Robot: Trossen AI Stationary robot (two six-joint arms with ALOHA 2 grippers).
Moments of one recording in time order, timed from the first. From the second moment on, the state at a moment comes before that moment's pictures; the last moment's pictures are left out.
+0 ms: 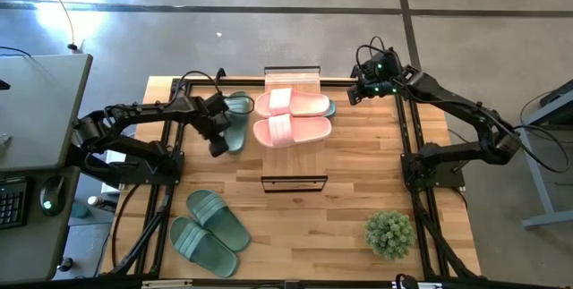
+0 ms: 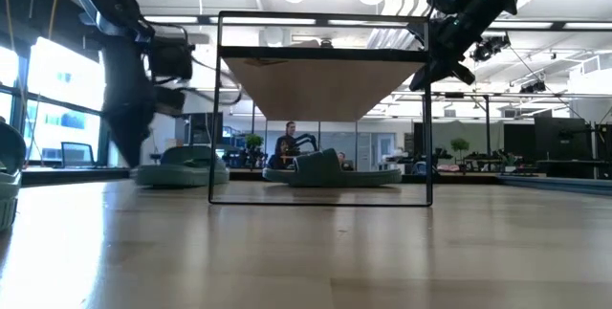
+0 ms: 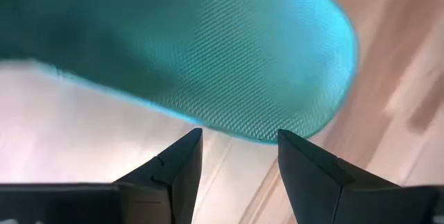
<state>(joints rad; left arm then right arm) 0.75 1.30 0.60 -0.67 0.24 0.10 -0.79 1.20 0.96 -0.52 -0.18 0.28</state>
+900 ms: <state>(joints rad) 0.75 1.17 0.61 -0.41 0.24 0.22 -0.79 1.20 0.96 -0.52 -0.18 0.29</state>
